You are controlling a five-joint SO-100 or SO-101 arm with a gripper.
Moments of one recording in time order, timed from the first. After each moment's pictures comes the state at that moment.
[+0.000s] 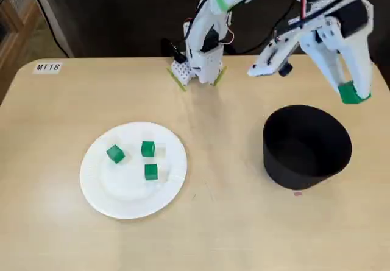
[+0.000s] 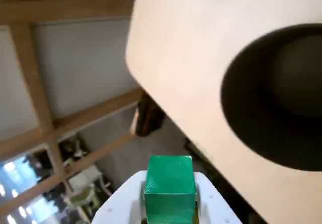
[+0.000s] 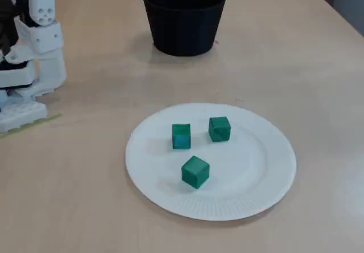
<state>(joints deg) -37.2 80.7 35.1 95.6 5.6</state>
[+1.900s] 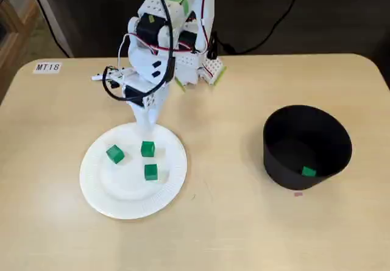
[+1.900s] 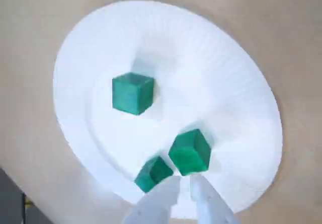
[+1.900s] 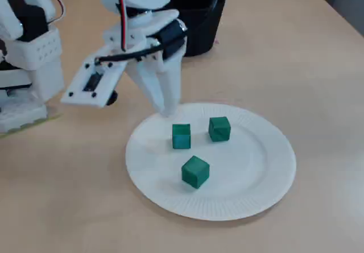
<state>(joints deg) 30.5 109.6 116.8 61.7 4.0</state>
